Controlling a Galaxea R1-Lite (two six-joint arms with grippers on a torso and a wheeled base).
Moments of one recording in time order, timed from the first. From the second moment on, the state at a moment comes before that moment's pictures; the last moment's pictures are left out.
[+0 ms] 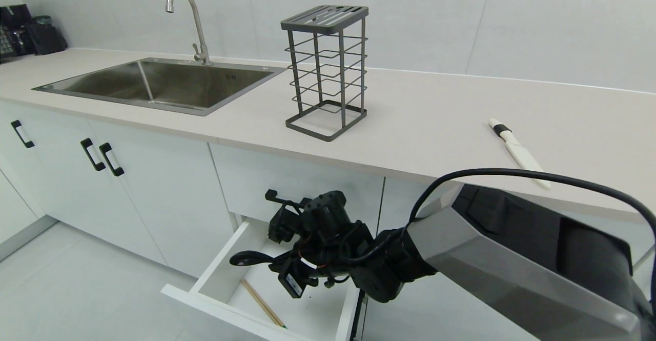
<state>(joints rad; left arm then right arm) 0.00 0.00 0.00 0.00 -0.05 0.00 0.88 2.50 -1.41 -0.45 0.32 -0.16</state>
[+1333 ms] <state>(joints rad) 0.00 0.00 0.00 0.00 -0.05 0.00 0.88 2.68 -1.57 -0.33 0.15 -0.27</state>
